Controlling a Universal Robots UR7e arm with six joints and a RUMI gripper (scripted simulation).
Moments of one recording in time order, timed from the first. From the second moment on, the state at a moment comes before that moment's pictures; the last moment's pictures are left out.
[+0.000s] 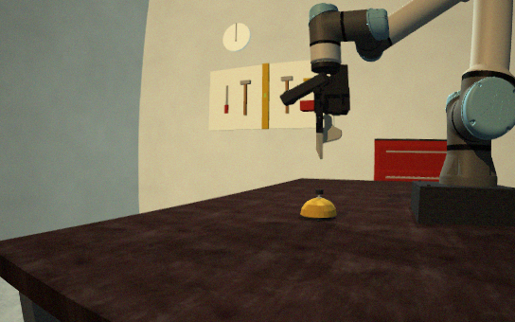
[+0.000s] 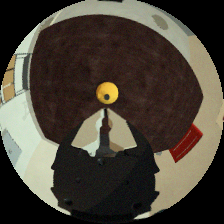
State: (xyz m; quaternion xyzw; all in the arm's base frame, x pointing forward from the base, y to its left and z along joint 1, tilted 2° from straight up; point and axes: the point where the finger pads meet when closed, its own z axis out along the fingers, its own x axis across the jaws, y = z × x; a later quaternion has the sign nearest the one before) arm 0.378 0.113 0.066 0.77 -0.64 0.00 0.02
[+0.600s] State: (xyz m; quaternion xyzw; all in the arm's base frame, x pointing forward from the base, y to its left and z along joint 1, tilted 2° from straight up) arm 0.378 0.113 0.055 0.77 -0.64 0.00 0.02
